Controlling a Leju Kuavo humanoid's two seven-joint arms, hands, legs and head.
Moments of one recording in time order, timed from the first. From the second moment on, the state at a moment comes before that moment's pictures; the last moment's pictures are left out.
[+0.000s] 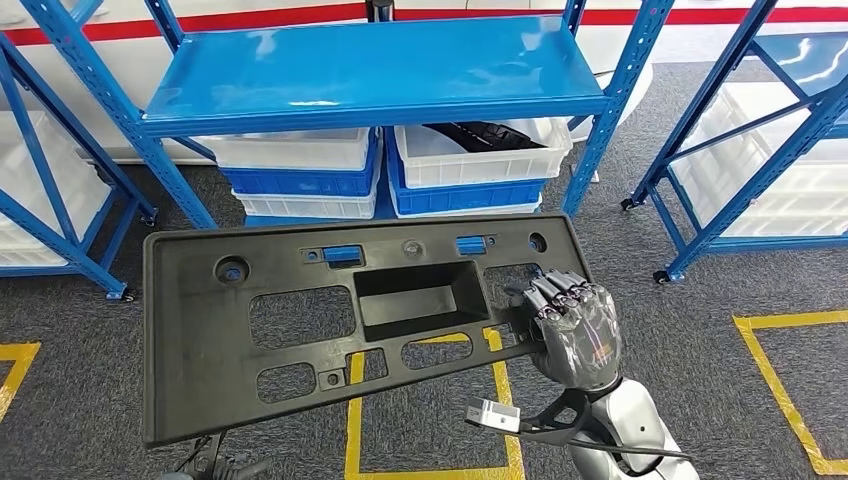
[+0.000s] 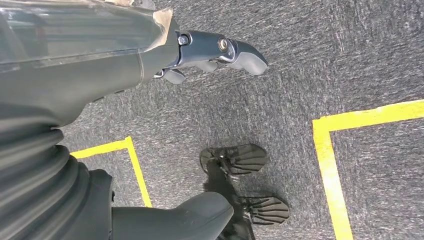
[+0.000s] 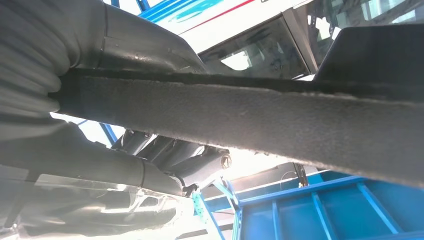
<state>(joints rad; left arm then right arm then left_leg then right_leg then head) -0.33 0.00 0.66 -0.21 -0.79 -0.30 0.06 -0.13 -0.25 0.48 -1.59 1.21 -0.64 -0.24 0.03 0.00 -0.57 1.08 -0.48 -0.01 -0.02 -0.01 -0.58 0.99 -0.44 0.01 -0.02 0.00</state>
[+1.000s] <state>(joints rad) -0.36 0.01 0.68 -0.21 -0.76 -0.29 0.07 -0.23 -0.23 0.49 -1.44 1.15 -0.66 -0.28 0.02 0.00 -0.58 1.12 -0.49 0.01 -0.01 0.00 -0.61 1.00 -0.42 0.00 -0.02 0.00</state>
